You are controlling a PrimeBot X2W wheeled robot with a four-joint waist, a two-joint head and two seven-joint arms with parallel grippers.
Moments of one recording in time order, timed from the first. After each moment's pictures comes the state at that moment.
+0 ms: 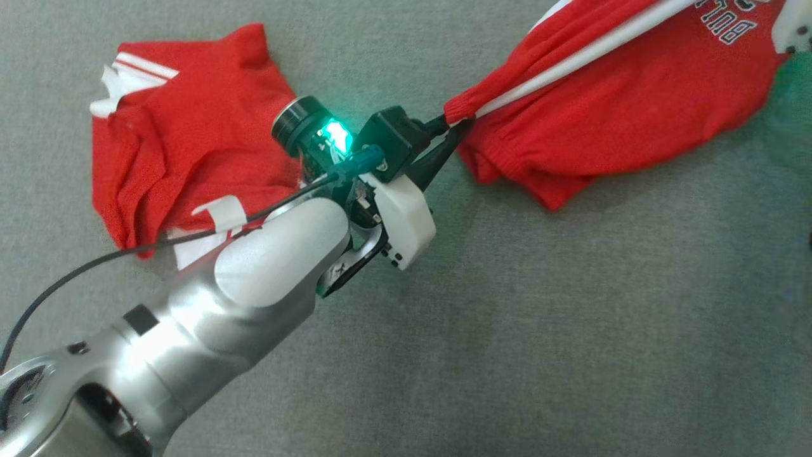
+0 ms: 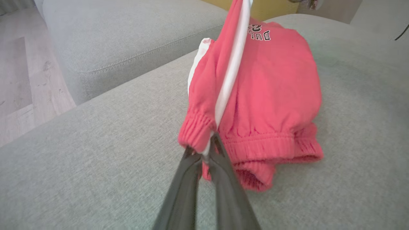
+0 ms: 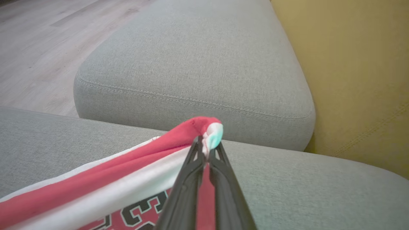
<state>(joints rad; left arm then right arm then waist) -1.01 0.24 -1.18 0.42 -0.69 0.03 0.05 -1.13 -0.32 -0.01 0.99 -0.02 0.13 0.11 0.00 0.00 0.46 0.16</state>
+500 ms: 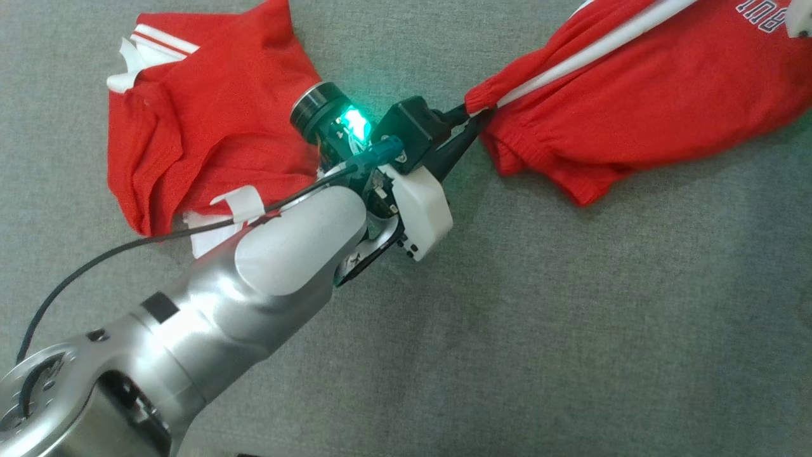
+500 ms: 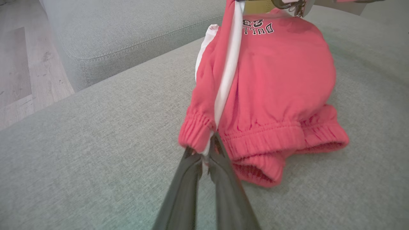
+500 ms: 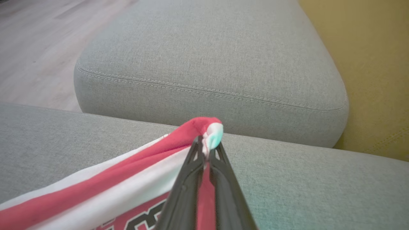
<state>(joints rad) -1.05 0.18 -1.19 0.49 -0.68 0.01 0.01 -1.24 -0.32 -0.06 1.16 -0.09 0.13 0.04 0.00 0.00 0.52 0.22</state>
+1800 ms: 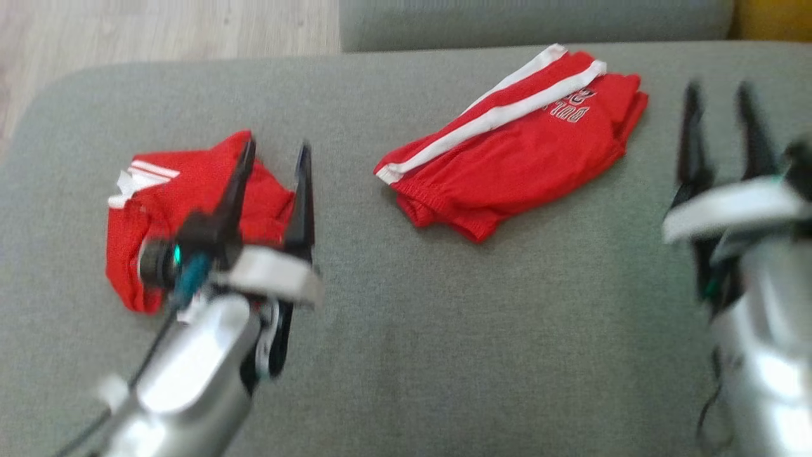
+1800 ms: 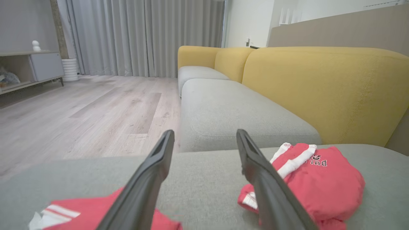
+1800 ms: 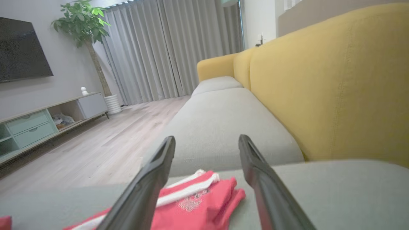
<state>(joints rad) -0.59 0.31 -0.76 0.34 -0.71 0.32 -0.25 -0.58 -0.19 0.02 0.61 0.30 0.13 -0.25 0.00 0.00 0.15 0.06</state>
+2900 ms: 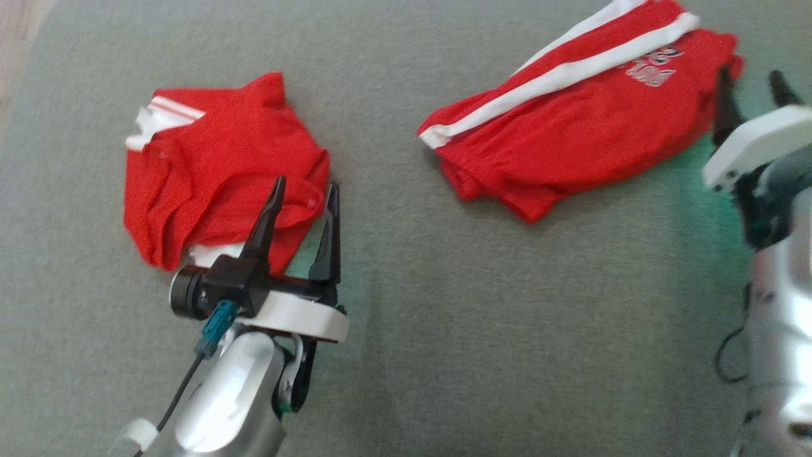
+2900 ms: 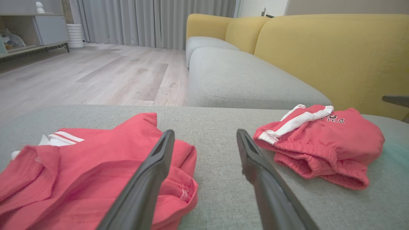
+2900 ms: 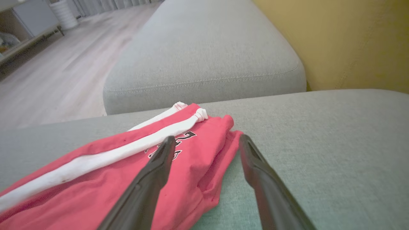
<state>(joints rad) -0.37 0.12 -0.49 0.32 -0.39 0.12 -0.25 -0.67 -0.10 -0.27 0.56 0.02 0.13 0.21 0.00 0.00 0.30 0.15</state>
